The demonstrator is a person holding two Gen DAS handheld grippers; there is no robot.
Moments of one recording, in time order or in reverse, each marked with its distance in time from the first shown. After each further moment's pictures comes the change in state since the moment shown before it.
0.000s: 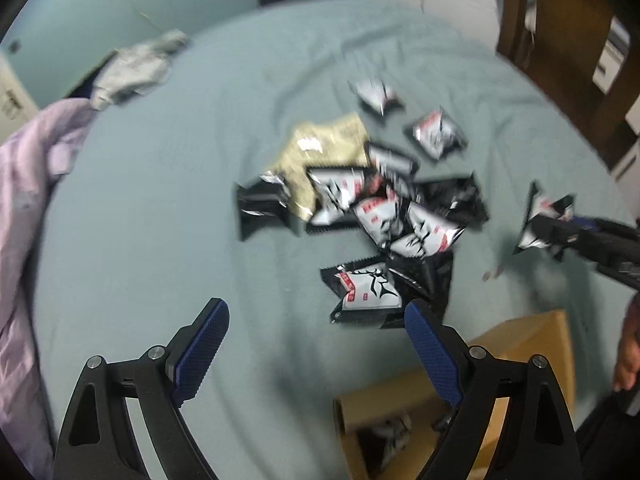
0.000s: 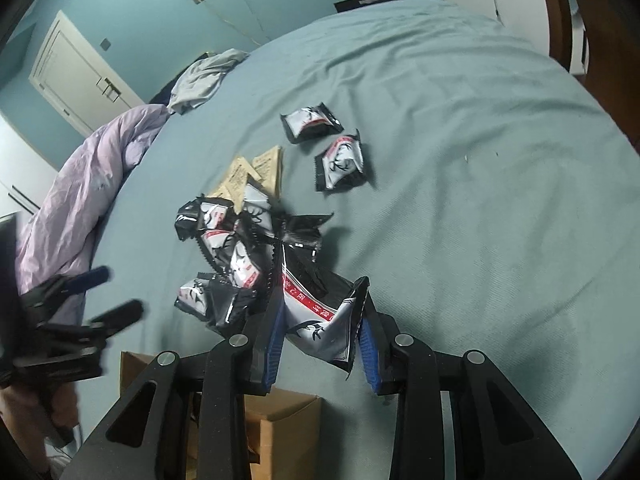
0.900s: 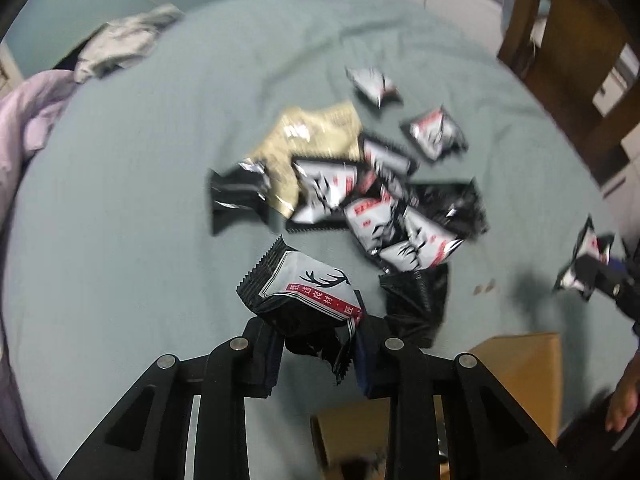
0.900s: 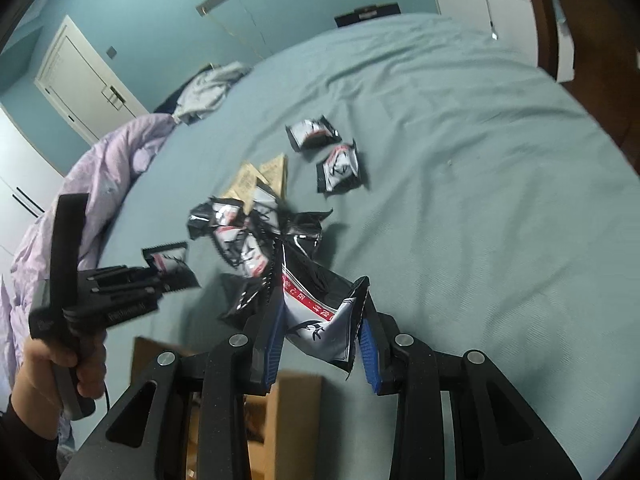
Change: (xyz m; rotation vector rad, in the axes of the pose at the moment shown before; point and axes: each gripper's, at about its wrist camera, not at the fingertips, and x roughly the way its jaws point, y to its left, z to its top) left arm -0.011 0.023 -0.011 -0.092 -0.034 -0.098; right arm -0.047 0.007 -0.023 -0.021 -0.076 -0.008
